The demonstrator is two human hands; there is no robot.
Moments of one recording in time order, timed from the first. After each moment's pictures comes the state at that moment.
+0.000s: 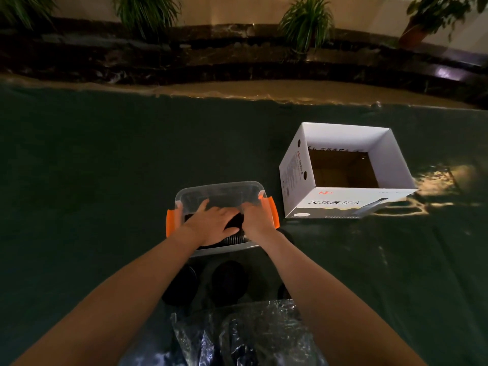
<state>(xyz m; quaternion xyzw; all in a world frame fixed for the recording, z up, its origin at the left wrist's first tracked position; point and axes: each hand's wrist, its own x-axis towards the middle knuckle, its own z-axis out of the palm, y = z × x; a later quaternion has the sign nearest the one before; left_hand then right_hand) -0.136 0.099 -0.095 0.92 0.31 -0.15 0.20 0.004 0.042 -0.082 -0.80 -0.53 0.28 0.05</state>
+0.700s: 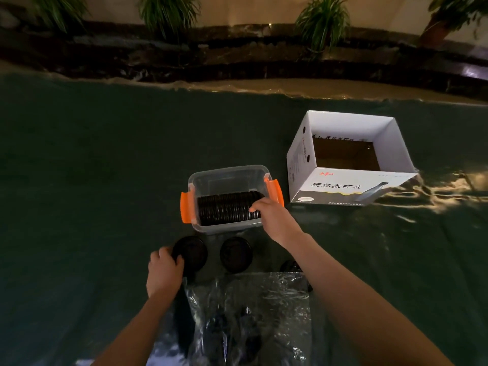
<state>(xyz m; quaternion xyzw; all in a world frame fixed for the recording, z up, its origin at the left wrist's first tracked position) -0.262 -0.053 -0.133 0.55 0.77 0.05 0.32 0.024 -0.030 -0.059 -0.68 -0.69 0.24 0.10</state>
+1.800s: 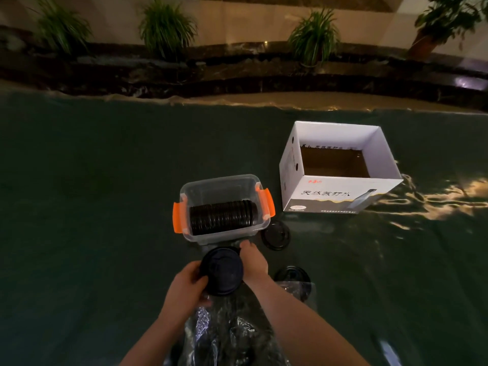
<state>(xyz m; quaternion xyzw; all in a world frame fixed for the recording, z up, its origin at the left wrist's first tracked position) -0.204 -0.091 -0.055 0.46 0.65 0.16 0.58 -0.033 -0.073 -0.131 -0.79 -0.50 0.35 0.01</state>
